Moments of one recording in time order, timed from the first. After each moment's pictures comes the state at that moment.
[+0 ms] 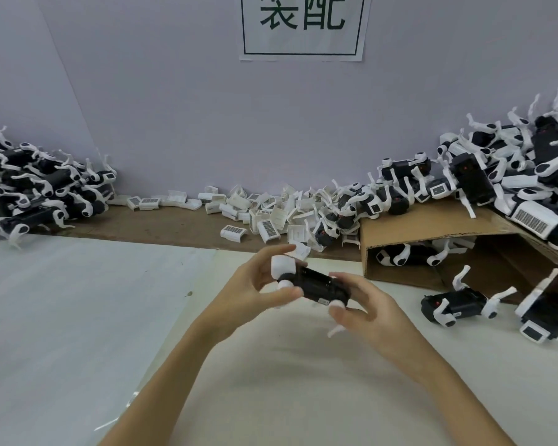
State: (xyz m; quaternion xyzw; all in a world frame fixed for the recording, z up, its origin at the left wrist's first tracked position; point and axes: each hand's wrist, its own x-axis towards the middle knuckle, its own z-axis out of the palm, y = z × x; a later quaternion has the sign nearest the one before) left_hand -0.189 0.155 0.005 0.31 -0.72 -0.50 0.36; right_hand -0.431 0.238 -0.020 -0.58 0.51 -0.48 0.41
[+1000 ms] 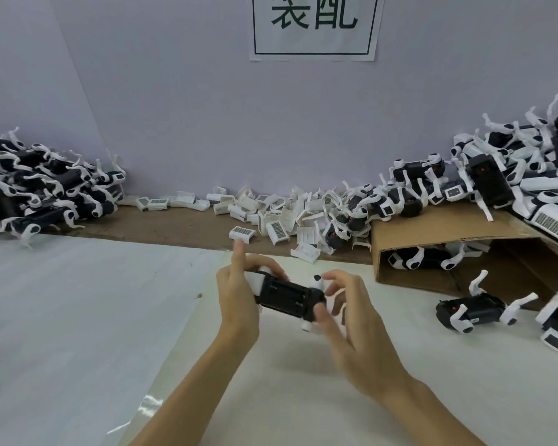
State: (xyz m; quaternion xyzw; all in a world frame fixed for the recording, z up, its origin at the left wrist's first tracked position) left_hand -0.203 0.156 -0.004 0.36 -0.48 -0.47 0.65; right_hand -0.374 0.237 -0.029 -0.68 0.54 -0.47 0.11
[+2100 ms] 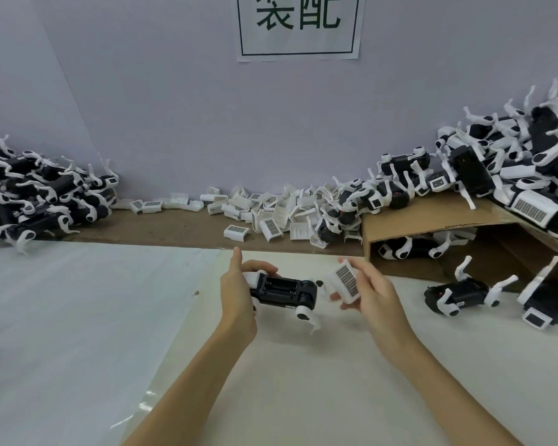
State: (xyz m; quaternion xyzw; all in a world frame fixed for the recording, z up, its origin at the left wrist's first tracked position) left_hand -0.203 0.151 -0.013 0.47 -0.38 -0.57 0.55; right_hand -0.408 0.215 -0.028 -0.47 0.54 -0.61 0.34
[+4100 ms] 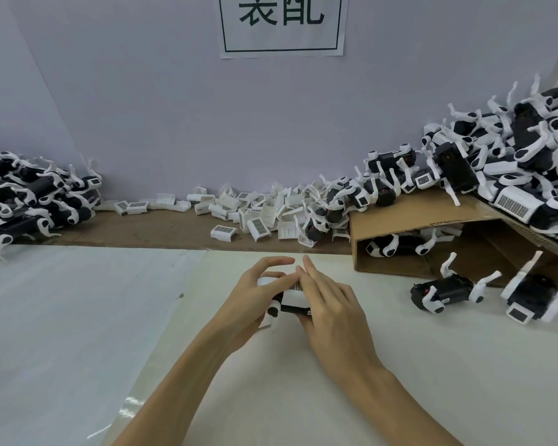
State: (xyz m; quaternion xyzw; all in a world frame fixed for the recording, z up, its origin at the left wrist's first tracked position) left_hand -0.216 0.165 -0.002 0.36 -0.55 -0.64 0.39; right_hand -0.370 0.233 -0.036 -0.71 0.62 -0.29 -0.17
